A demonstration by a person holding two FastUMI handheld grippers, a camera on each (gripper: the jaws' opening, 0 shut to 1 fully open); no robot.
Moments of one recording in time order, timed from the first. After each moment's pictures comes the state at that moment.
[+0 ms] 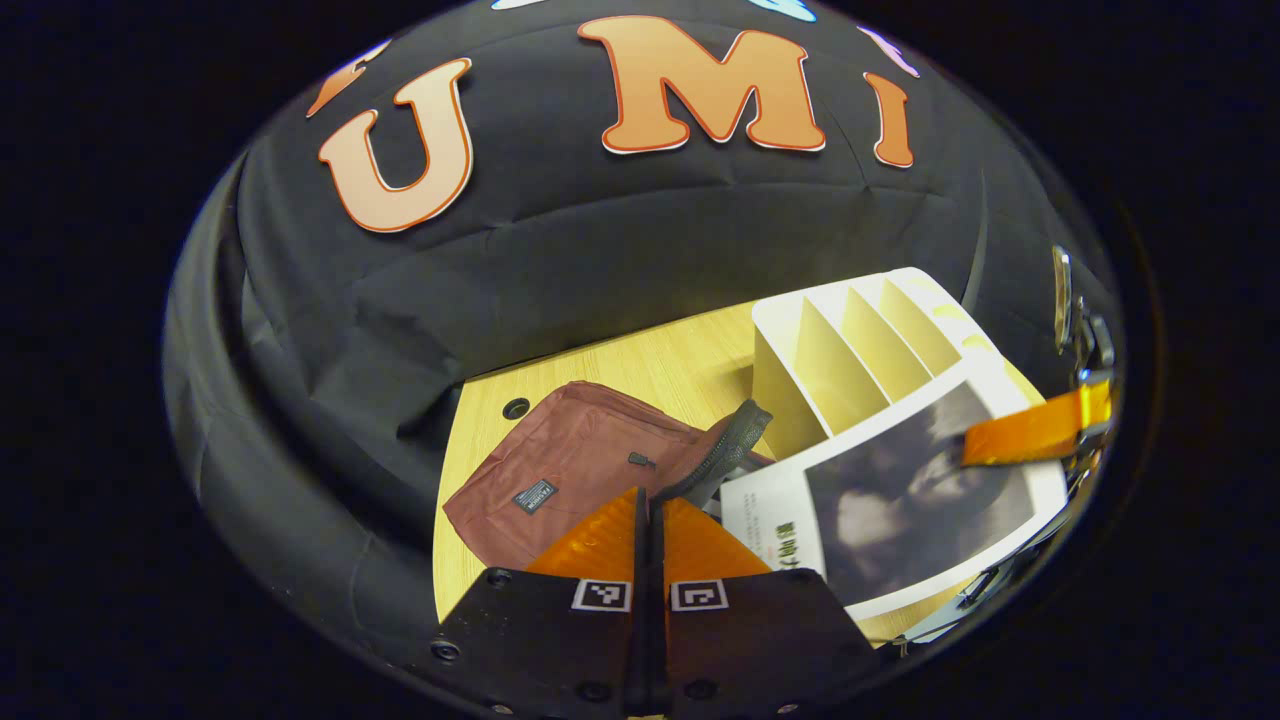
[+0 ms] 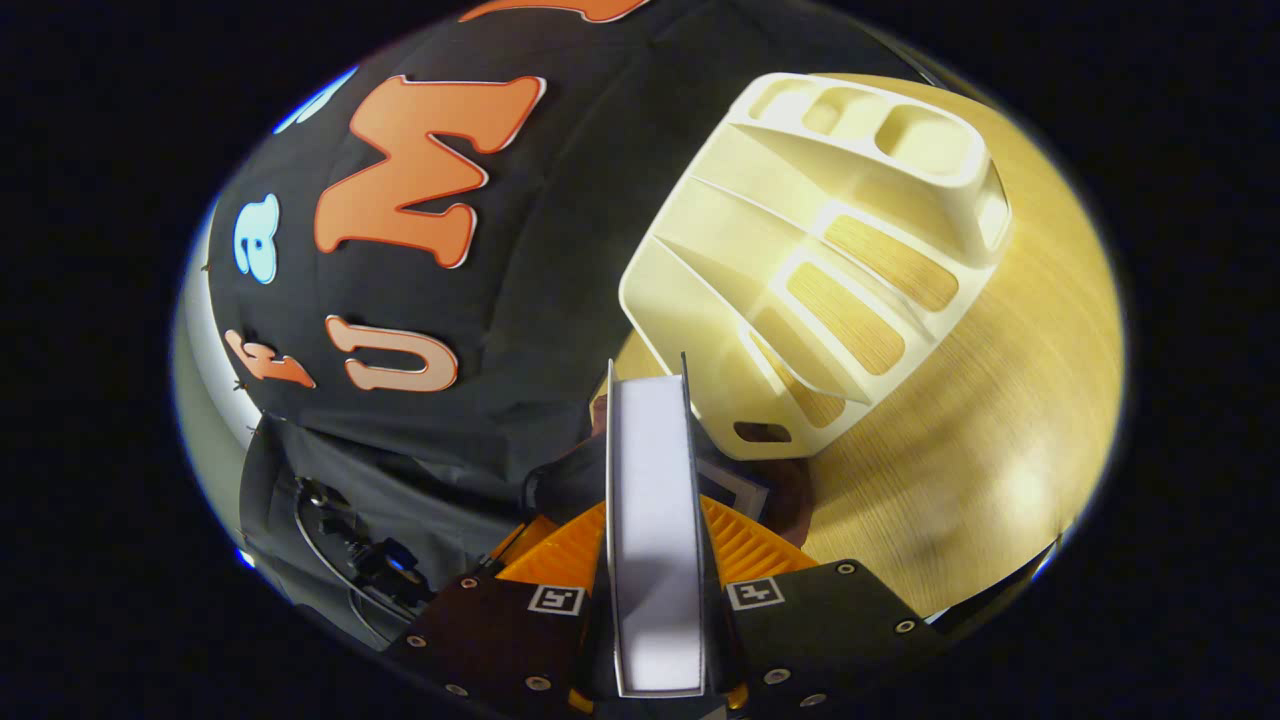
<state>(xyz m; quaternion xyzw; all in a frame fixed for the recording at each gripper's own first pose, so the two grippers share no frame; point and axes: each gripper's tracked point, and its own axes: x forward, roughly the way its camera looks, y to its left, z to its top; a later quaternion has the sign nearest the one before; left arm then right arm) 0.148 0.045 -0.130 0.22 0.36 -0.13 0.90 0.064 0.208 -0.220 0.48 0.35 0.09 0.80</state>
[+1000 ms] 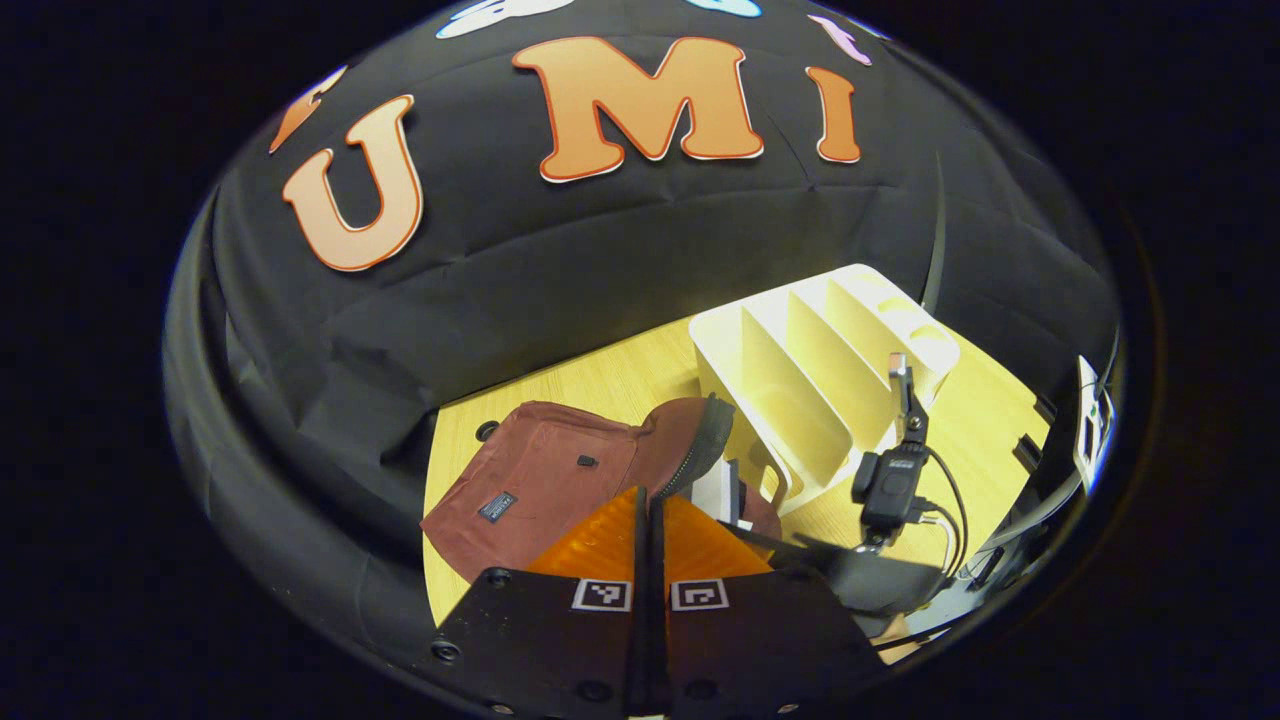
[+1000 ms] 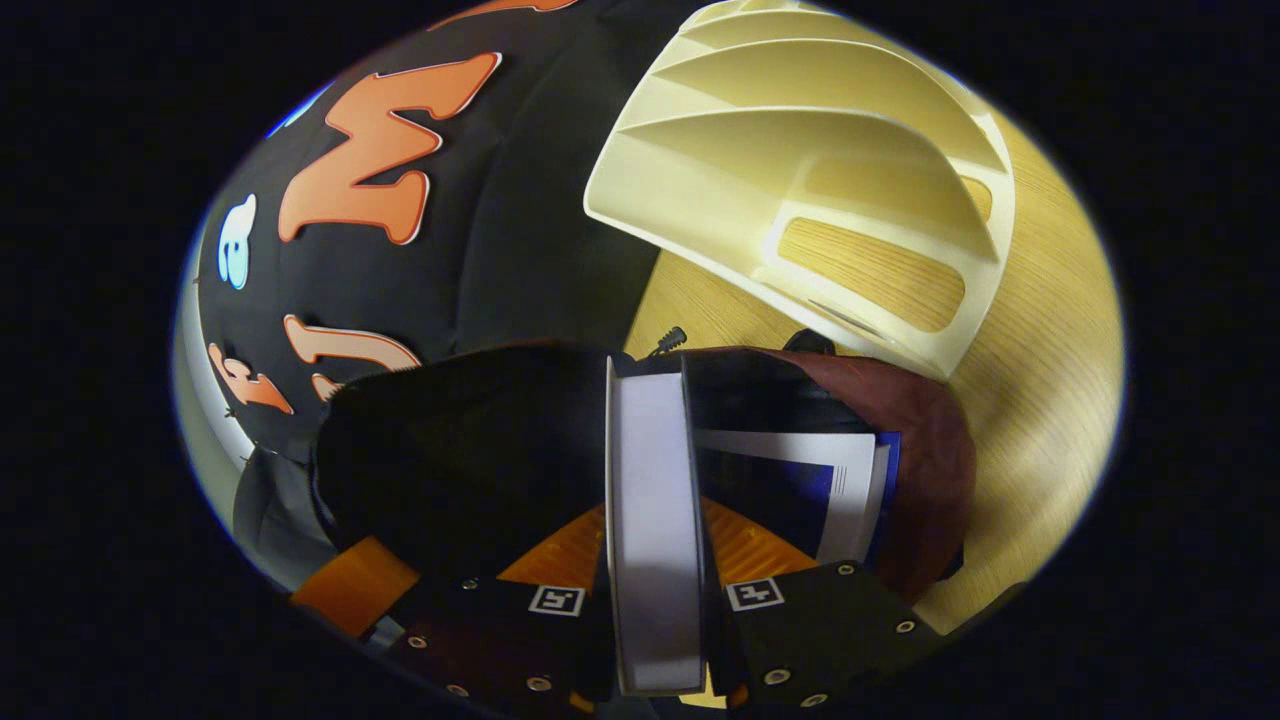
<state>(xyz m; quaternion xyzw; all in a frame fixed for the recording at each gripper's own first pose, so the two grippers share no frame) 0.121 0.008 -0.119 0.25 0.34 -0.16 0.89 0.131 0.339 -0.300 0.52 0.31 0.07 0.79</state>
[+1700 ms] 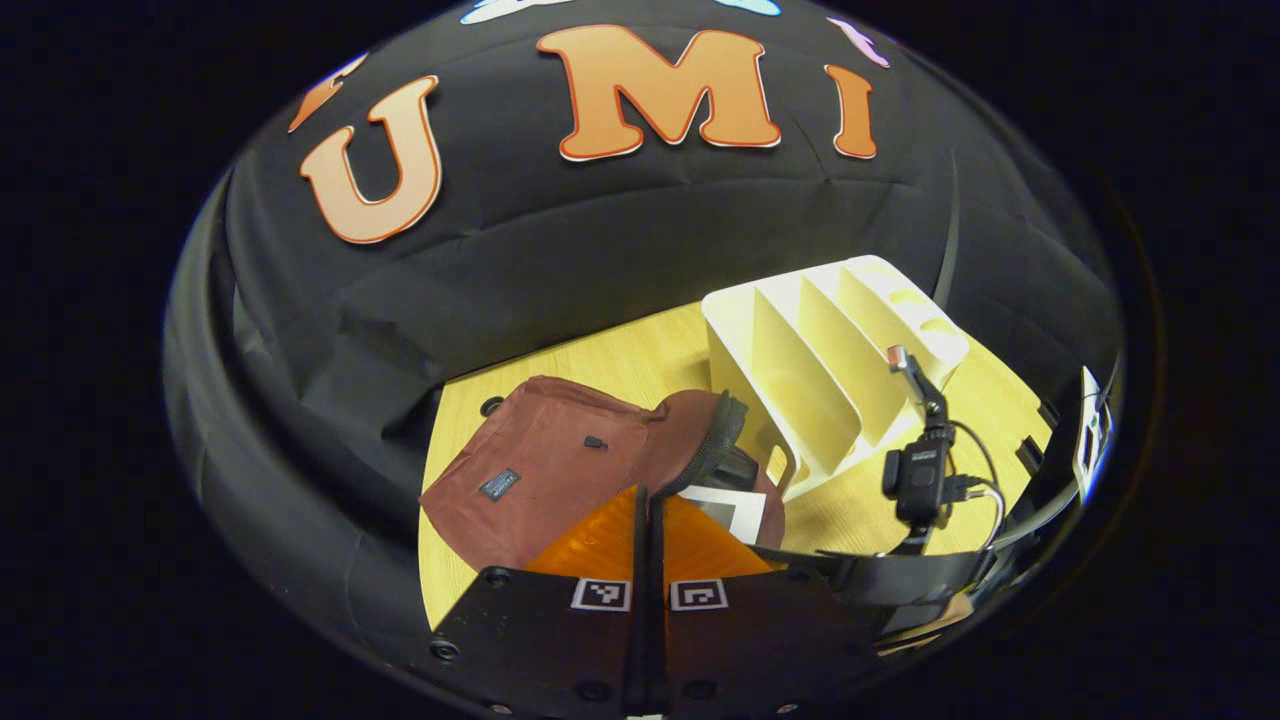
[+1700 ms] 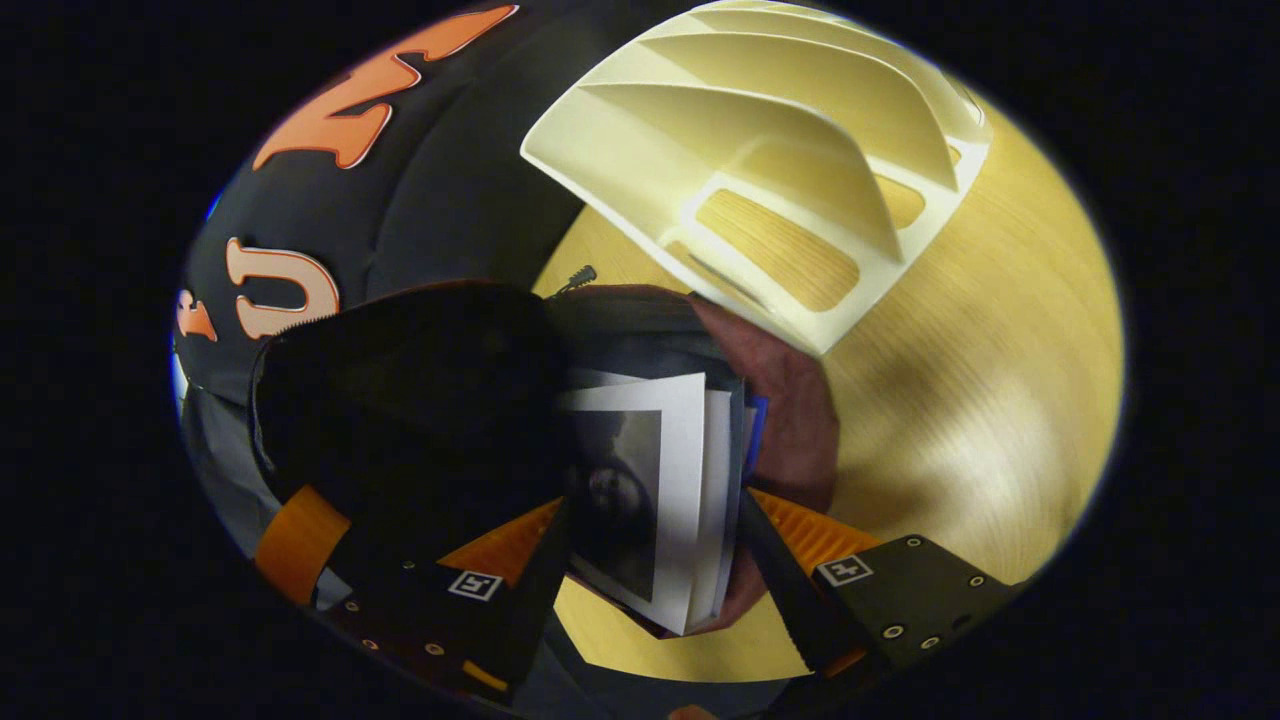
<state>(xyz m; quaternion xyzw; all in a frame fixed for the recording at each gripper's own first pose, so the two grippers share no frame) 0.099 0.028 -0.138 0.23 0.36 -0.14 0.89 0.066 0.293 -0.334 0.41 0.43 0.02 0.81</state>
